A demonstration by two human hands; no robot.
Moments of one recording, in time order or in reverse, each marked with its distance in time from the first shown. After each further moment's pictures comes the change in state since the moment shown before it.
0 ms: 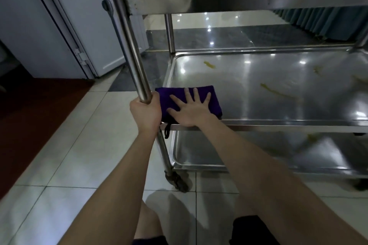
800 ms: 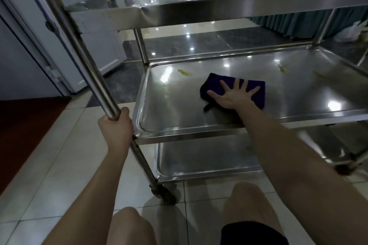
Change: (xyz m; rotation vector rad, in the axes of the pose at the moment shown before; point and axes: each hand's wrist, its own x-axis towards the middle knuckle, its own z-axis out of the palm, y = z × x) left_hand 0.010 -0.008 0.002 -0.049 -0.016 0.004; right_hand -0.019 0.215 -0.062 0.061 0.029 0.482
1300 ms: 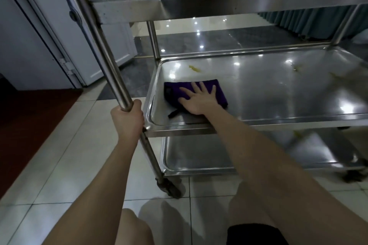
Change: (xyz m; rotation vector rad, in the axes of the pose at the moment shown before) left_hand -0.004 0.010 -0.005 -0.004 -0.032 -0.026; right_hand -0.029 -0.135 0.031 0.014 -0.034 -0.372
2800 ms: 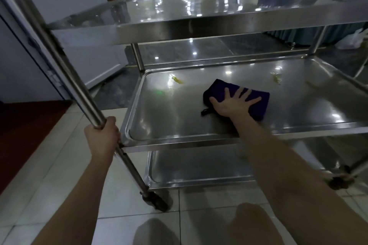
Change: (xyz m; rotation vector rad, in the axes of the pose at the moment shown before) left_hand 0.026 -0.020 -0.011 0.091 0.089 0.004; right_hand -0.019 0.147 -0.033 -0.015 0.081 0.465
